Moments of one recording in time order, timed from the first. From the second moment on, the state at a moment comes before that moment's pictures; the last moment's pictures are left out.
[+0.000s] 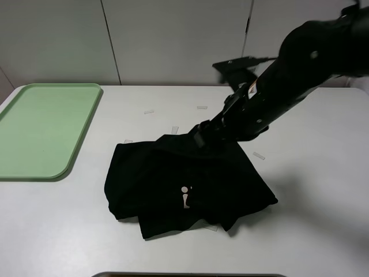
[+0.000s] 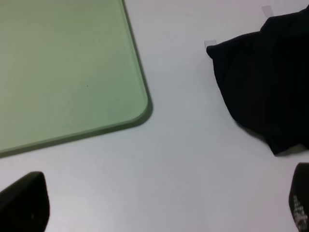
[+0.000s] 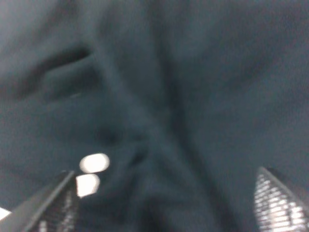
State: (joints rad) left arm -0.04 -0.01 -0.51 -0.06 1.07 0.18; right arm 0.64 1.61 -0.94 0.15 0.50 0.02
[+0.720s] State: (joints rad) left arm -0.04 -0.01 -0.51 -0.06 1.07 0.18; right arm 0.26 0.83 -0.94 -0.15 0.78 0.02
